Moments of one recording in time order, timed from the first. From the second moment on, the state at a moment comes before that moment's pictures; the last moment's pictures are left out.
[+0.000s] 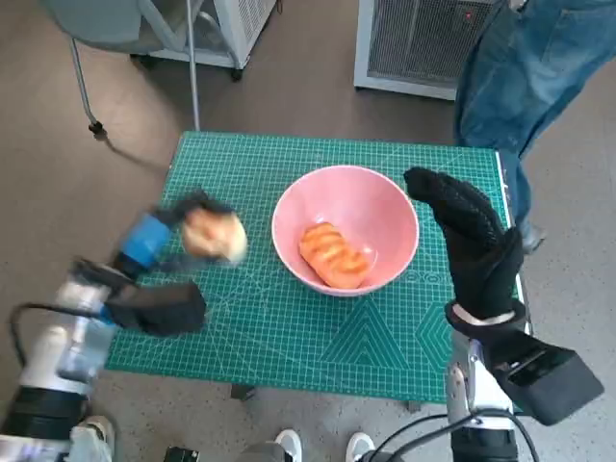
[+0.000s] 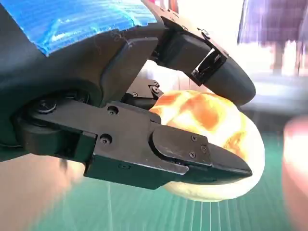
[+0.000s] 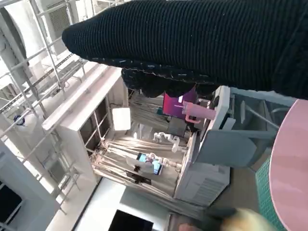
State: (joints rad) left arm -0.39 0.69 -0.07 0.13 0.65 -0.11 0.03; right arm -0.34 -0.05 -0.06 0.16 0.27 -0.61 0.35
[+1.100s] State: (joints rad) left arm -1.00 0.47 -0.53 0.59 0.97 -0.63 0.13; right arm -0.33 -0.07 -0.07 0.12 0.28 -0.57 0.36
